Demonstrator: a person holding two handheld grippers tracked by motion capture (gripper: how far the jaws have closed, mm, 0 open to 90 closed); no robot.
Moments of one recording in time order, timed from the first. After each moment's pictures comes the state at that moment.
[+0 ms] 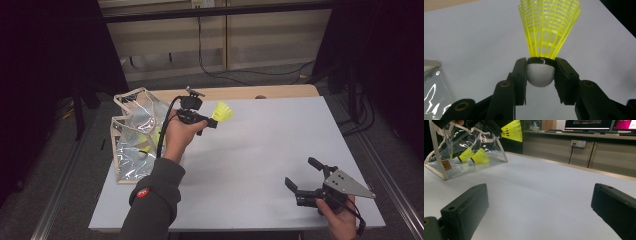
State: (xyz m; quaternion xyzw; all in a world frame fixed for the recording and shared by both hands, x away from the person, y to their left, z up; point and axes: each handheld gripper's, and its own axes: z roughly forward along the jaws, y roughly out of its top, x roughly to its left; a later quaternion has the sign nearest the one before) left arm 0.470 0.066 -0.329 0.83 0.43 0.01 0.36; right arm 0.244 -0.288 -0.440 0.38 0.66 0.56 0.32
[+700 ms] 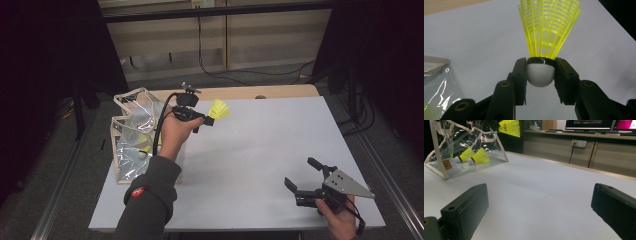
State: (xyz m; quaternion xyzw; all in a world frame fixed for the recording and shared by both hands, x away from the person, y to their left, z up) left arm 0.469 0.074 -0.316 0.83 0.43 0.01 0.35; right arm 0.244 -0.288 -0.440 0.38 0.66 0.56 0.32
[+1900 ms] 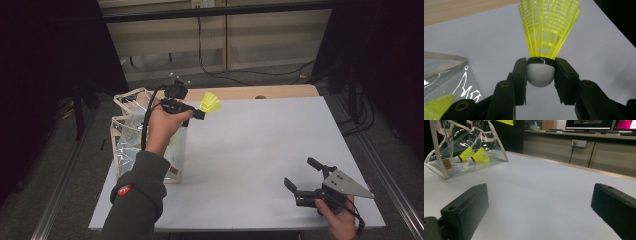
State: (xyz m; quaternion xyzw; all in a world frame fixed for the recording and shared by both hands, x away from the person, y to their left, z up) left arm 0.469 0.097 -0.286 0.82 0.44 0.02 0.35; right arm 0.244 -0.287 -0.440 0.38 0.66 0.56 0.32
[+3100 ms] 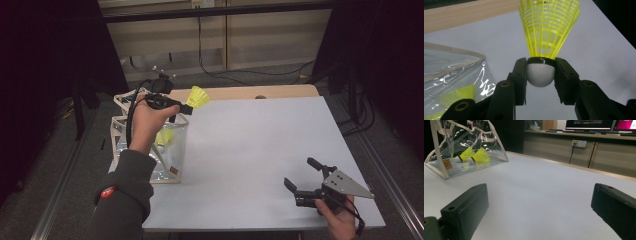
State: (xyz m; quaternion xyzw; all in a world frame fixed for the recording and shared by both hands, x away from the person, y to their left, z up) left arm 0.464 0.125 -0.261 0.82 0.46 0.04 0.35; right arm 0.244 -0.286 -0.440 0.38 0.66 0.56 0.32
